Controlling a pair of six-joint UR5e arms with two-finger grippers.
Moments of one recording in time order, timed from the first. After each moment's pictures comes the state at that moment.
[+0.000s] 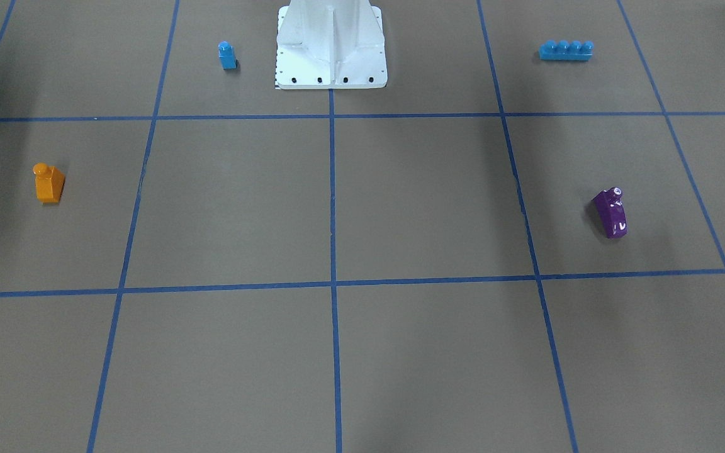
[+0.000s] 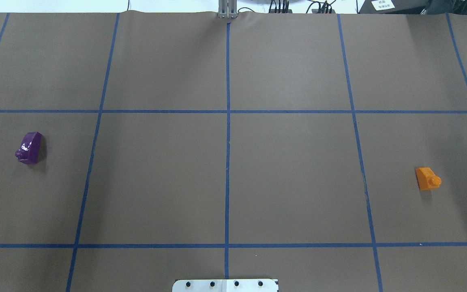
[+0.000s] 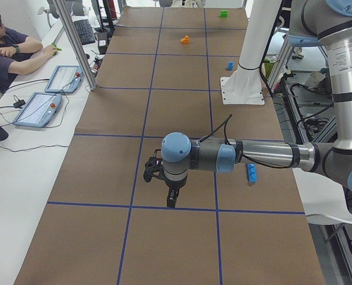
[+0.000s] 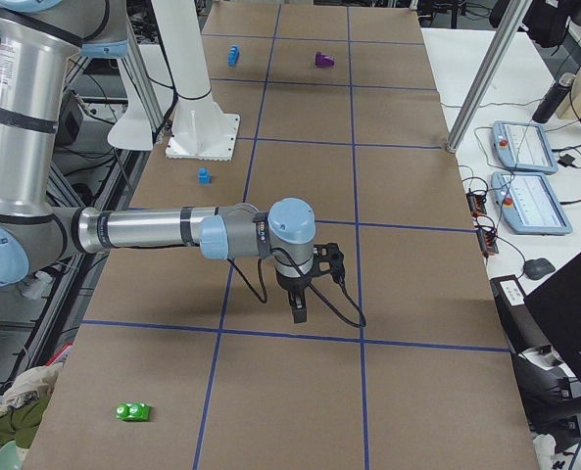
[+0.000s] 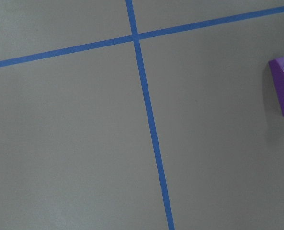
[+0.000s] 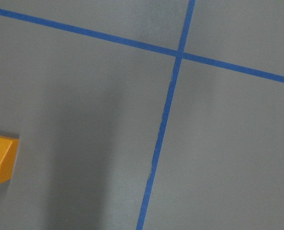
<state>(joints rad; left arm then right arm) -1.55 -1.33 -1.87 -1.57 -2.35 0.14 1.52 -1.81 1.89 -1.55 2.30 -0.10</state>
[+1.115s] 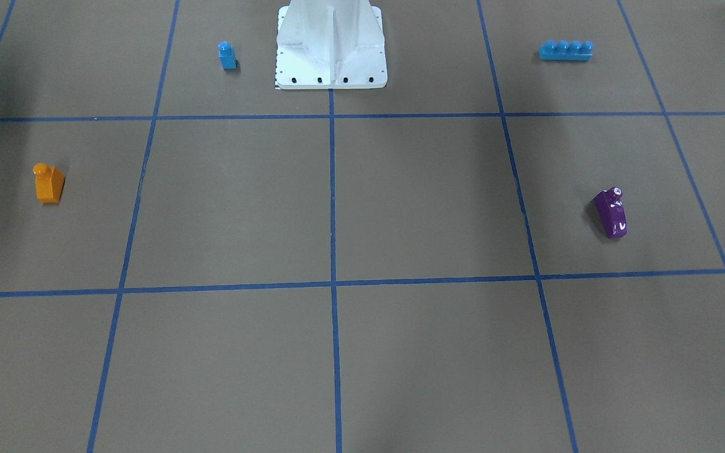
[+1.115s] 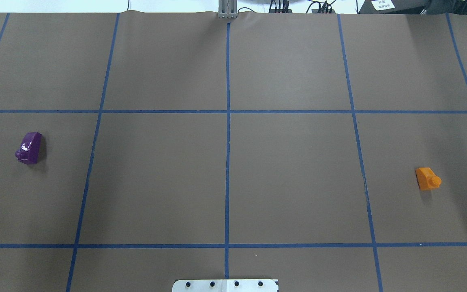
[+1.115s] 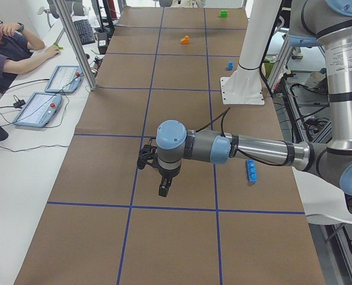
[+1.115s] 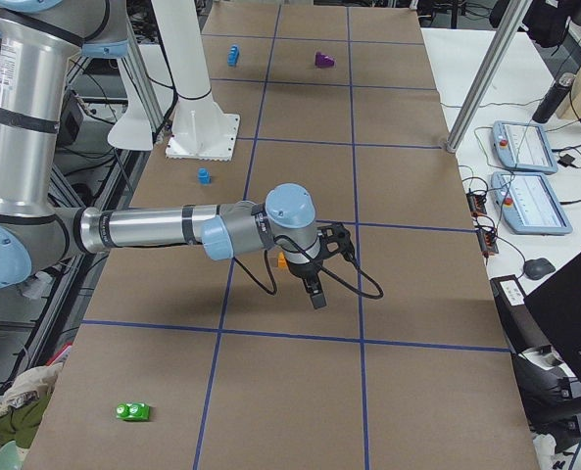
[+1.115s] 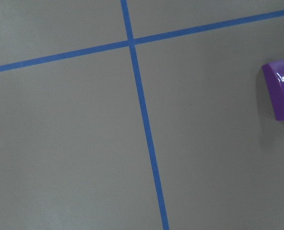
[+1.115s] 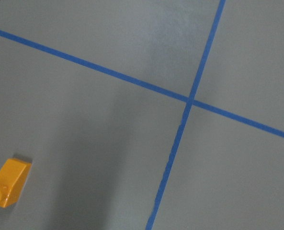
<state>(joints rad) -1.55 -1.39 -1.90 -1.59 -2.37 0.12 1.52 -1.80 1.89 -1.29 2.30 -0.10</state>
